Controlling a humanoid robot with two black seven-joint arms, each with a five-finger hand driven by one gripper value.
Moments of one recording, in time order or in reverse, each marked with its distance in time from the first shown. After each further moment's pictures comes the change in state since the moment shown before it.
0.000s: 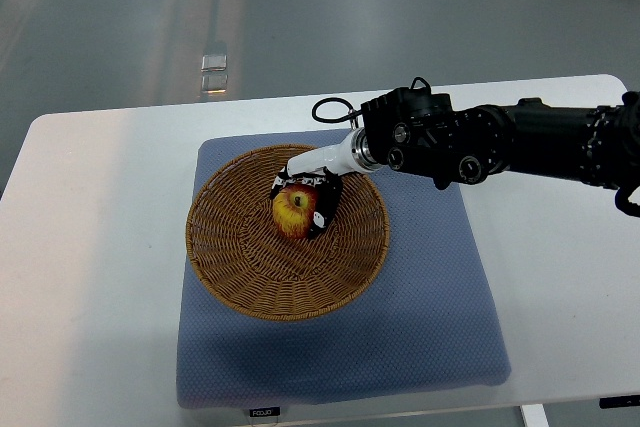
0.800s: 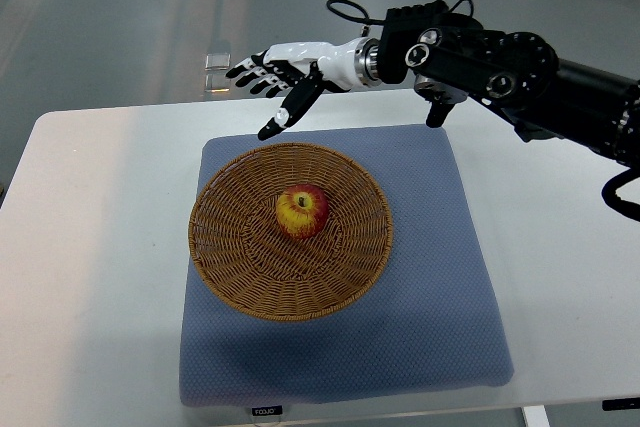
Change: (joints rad) left arm 0.000 0.000 0.000 0.001 0.000 0.000 0.000; right arm -0.106 -0.120 0.559 -0.140 0.166 0.062 -0.002
